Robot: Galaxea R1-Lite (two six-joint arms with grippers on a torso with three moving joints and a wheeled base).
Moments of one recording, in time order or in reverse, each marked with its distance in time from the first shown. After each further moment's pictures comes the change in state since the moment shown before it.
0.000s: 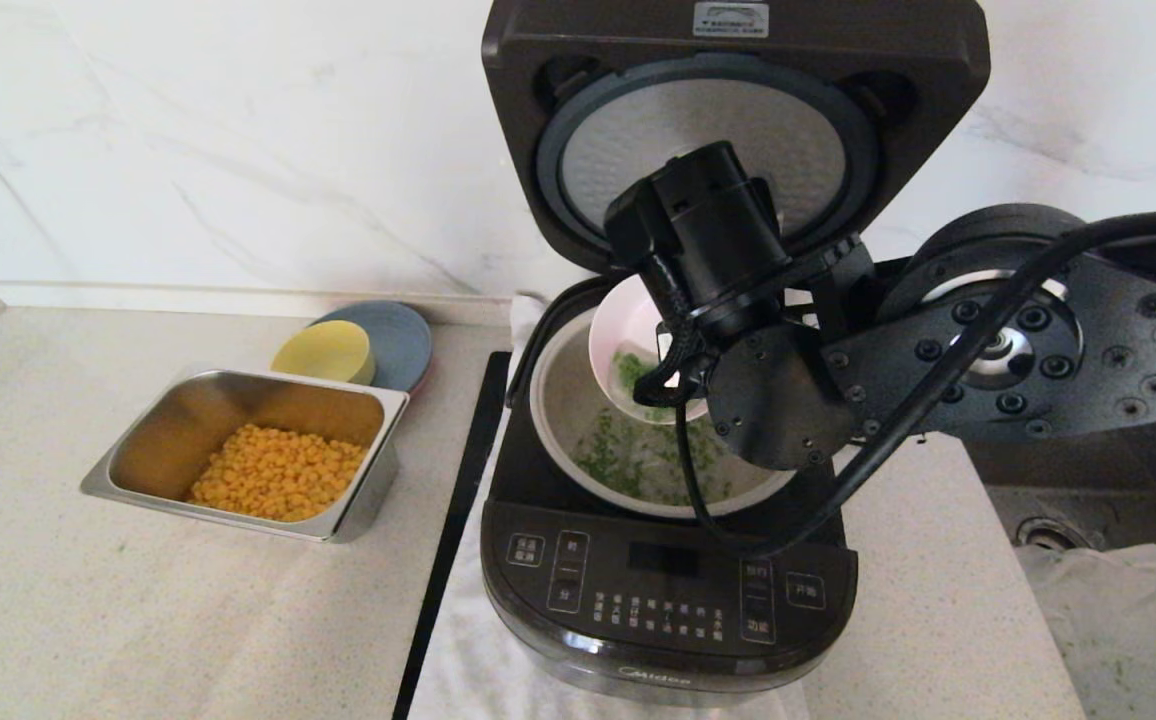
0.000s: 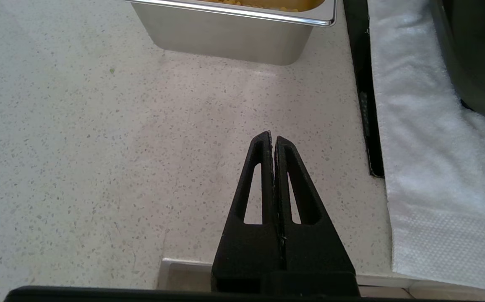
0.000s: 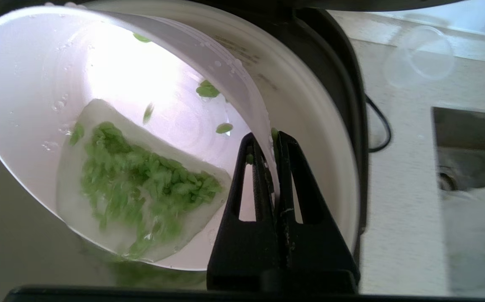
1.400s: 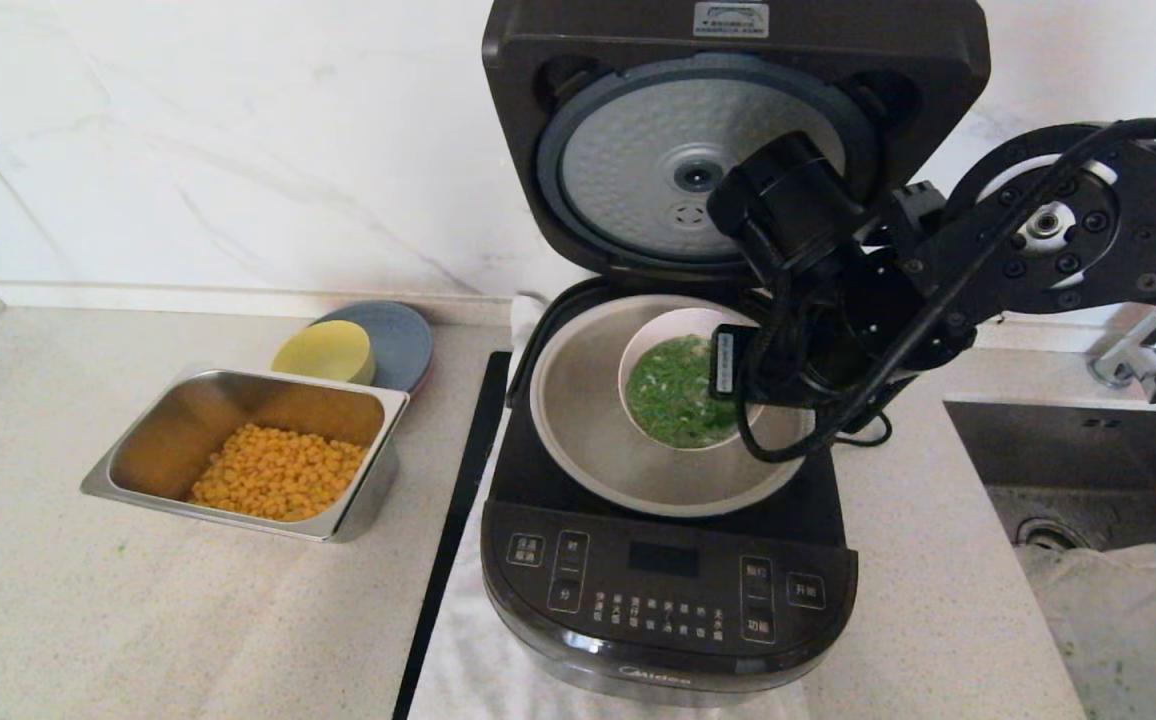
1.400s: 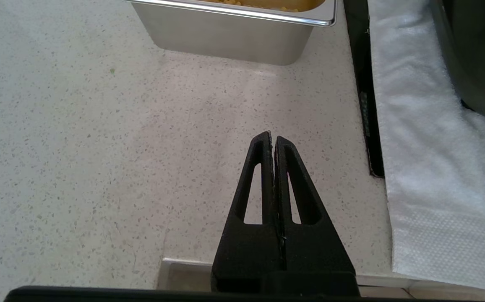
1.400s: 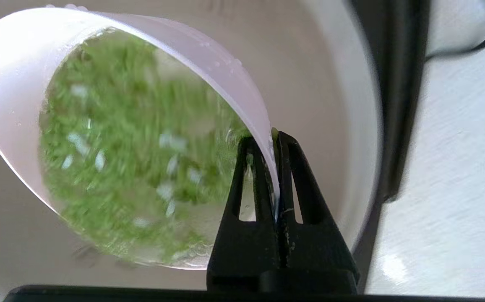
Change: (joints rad) left arm 0.000 0.000 0.000 0.000 0.000 0.000; right arm -0.182 0.010 -0.149 0.369 0.480 0.253
